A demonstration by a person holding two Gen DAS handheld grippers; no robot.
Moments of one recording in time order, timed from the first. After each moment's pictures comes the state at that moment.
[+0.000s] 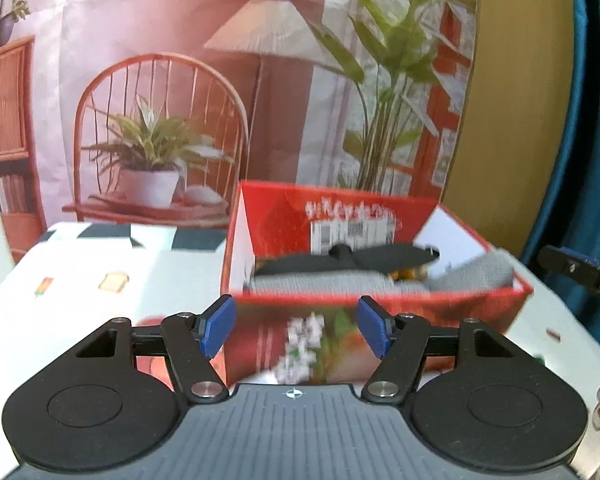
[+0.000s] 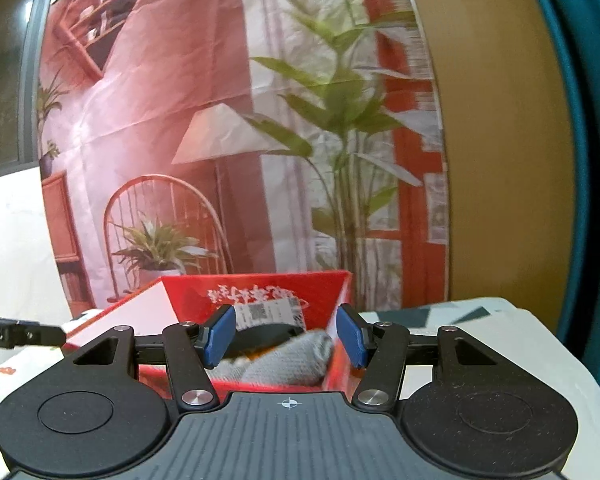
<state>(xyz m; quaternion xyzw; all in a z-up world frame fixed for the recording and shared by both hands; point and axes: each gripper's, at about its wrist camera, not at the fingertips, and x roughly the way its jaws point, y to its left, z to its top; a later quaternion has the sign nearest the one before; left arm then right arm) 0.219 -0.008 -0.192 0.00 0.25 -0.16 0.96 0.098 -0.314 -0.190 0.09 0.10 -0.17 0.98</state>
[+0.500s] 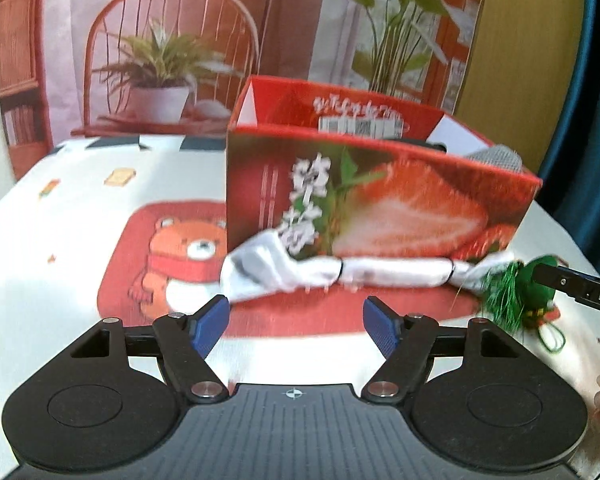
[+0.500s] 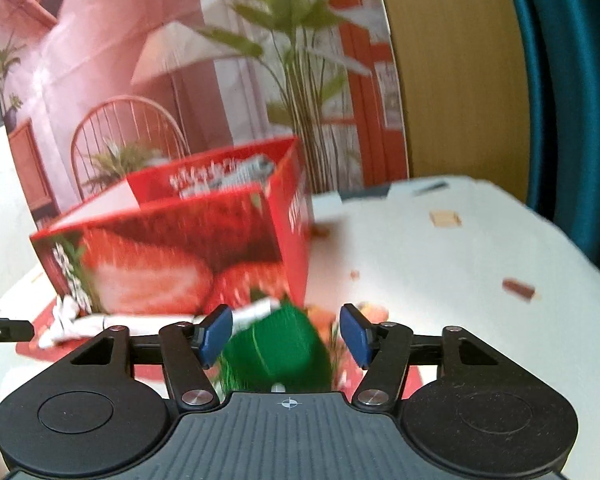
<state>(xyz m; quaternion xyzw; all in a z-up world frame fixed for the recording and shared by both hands) 0.184 0.005 -0.257 0.00 0.33 -0.15 0.93 0.058 -0.306 -0.278 0.16 0.21 -0.20 0.95</state>
